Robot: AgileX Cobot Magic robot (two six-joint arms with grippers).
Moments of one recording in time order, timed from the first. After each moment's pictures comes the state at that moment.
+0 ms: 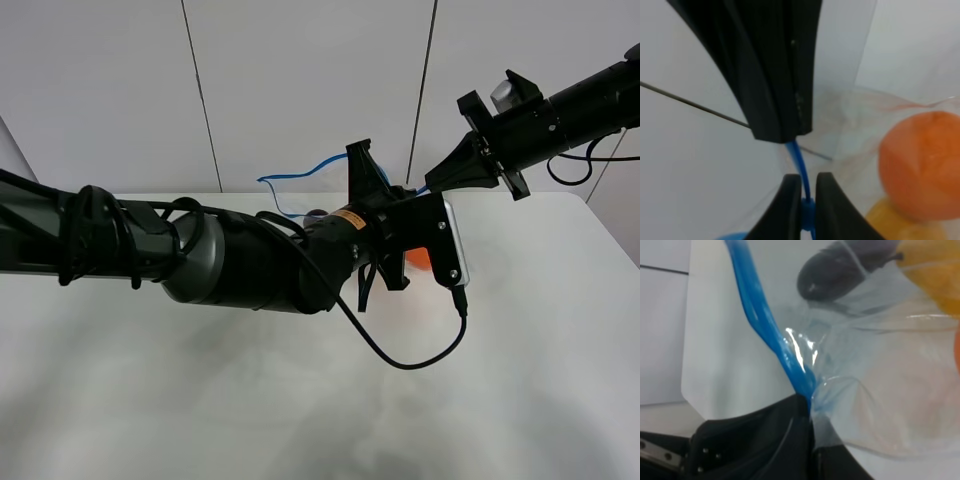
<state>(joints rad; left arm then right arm) -0.89 2.04 -1.23 -0.62 -0.63 1.55 -0.06 1.83 -1.42 0.96 1.19 -0.46</state>
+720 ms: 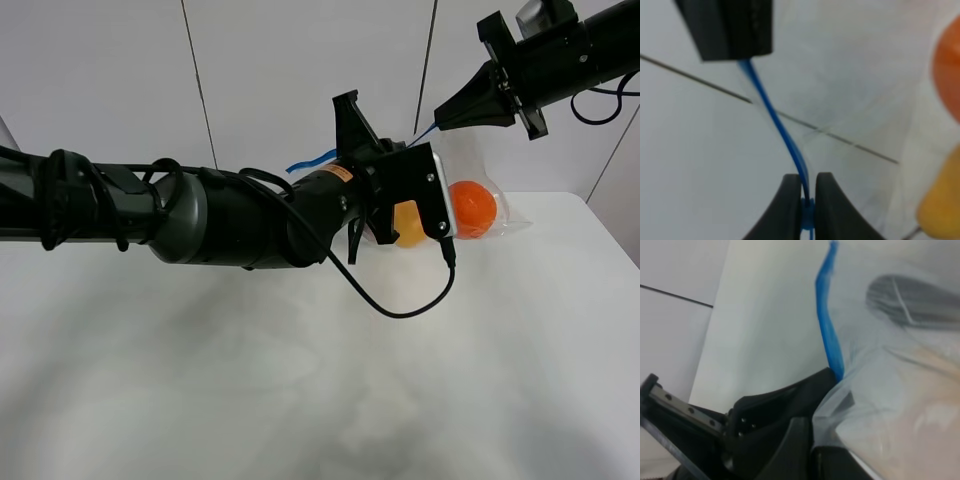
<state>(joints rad) -0.83 2.01 -1.30 -0.62 -0.63 1.63 -0.06 1.75 -1.57 0.96 1.20 -0.42</state>
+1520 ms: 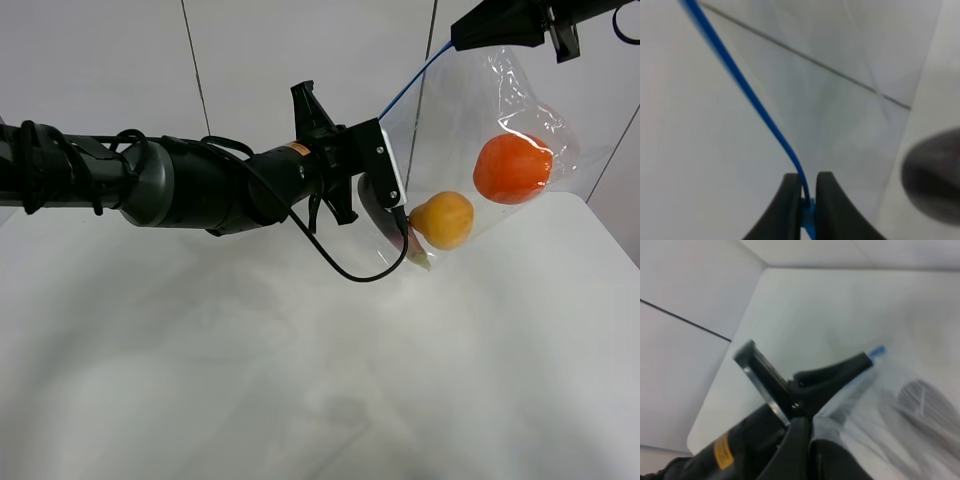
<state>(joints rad) -0.69 2.00 -1.31 -0.62 -0.50 1.63 -0.06 1.67 -1.74 0.96 1.22 -0.37</state>
